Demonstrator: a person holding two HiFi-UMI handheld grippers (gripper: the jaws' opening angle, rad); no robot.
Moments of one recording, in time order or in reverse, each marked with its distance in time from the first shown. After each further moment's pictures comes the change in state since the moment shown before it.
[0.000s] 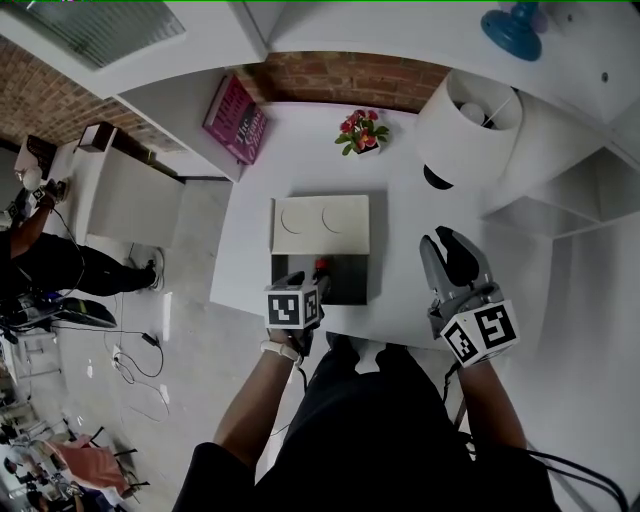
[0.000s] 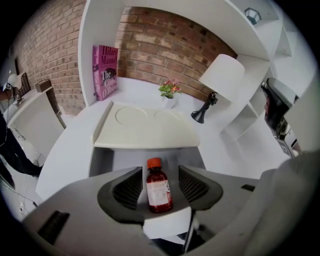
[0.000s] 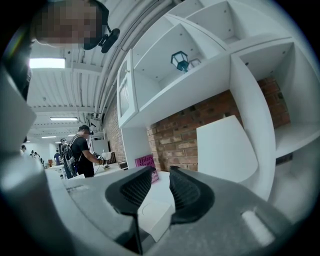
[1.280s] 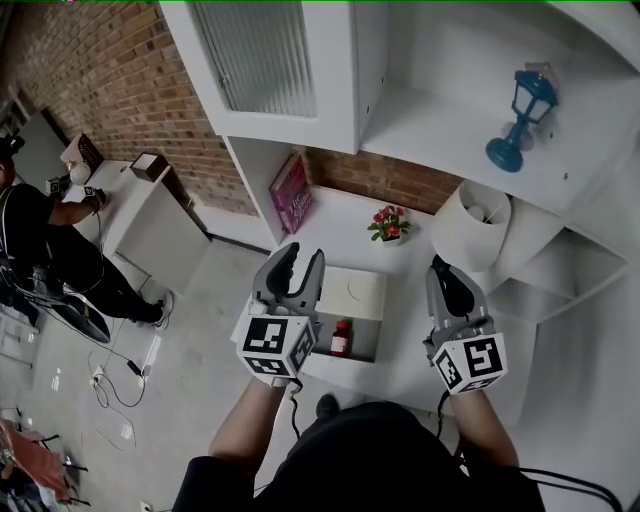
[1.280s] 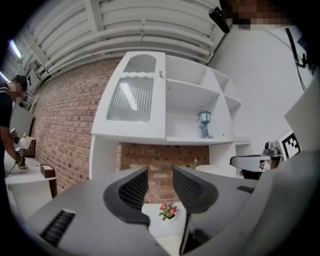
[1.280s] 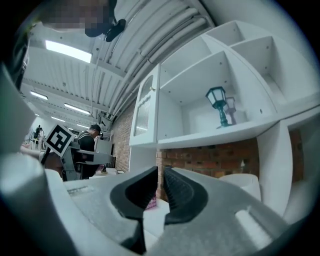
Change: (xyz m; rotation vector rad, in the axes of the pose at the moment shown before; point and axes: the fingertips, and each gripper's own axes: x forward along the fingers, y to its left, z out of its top) left arm -0.294 -0.062 0.210 0.278 -1.057 0.039; right arm 0.003 0.073 0.121 -0.240 -0.189 0.041
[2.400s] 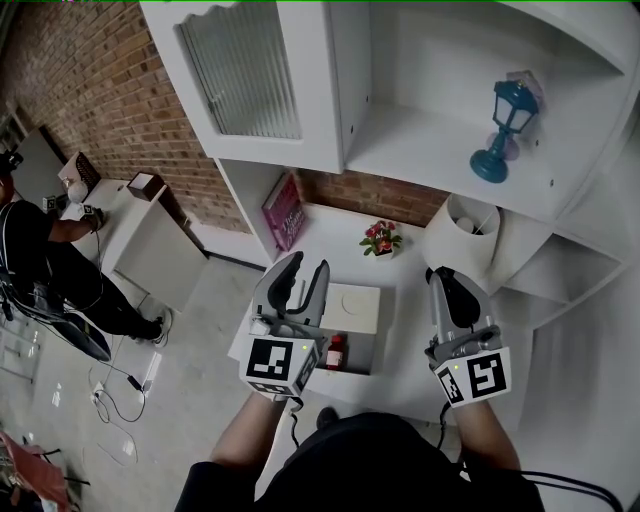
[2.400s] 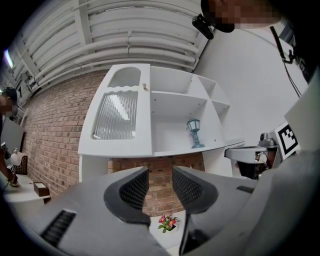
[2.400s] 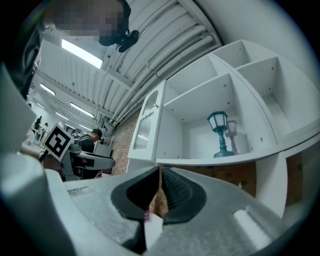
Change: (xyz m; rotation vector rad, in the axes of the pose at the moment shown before) left arm 0.003 -0.035 0.046 0.122 -0.122 -0.050; right arm -0.015 -0.006 0.061 -0.104 -0.142 -0.005
